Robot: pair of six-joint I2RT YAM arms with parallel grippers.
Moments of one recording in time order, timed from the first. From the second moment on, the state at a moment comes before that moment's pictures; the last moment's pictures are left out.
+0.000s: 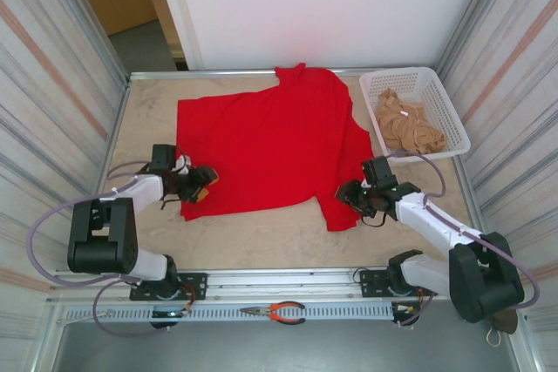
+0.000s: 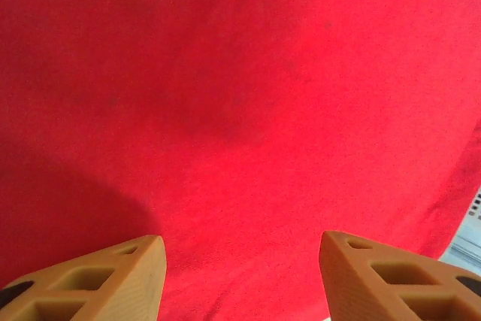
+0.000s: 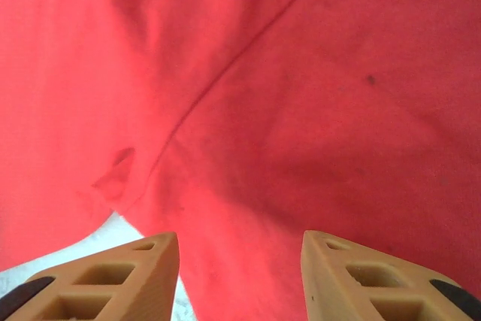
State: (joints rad) left arm -0.01 1.43 0.60 -0.28 0.53 -0.74; right arm 0.35 1.14 0.50 -0.42 -0.22 0.87
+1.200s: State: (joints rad) left arm -0.01 1.18 0.48 -0.31 0.53 -0.75; right arm 0.21 1.00 0.37 -0.50 -0.27 0.87
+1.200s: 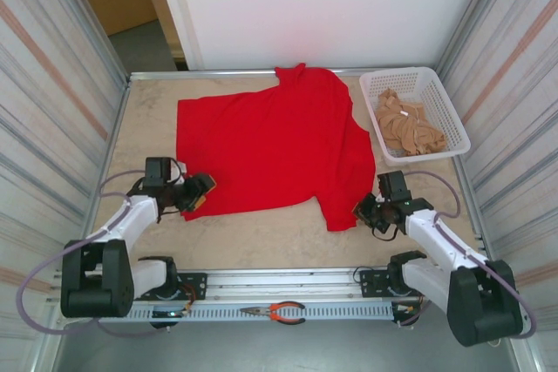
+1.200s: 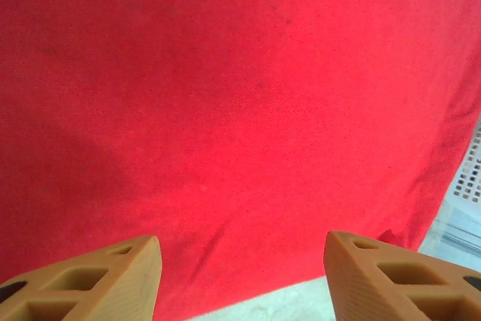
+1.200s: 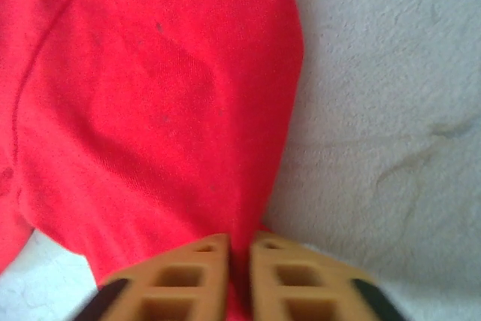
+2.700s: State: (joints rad) left arm 0.05 1.37 0.55 -0.29 0.50 -0.68; right arm 0.36 0.74 0.39 -0.81 -0.11 0.94
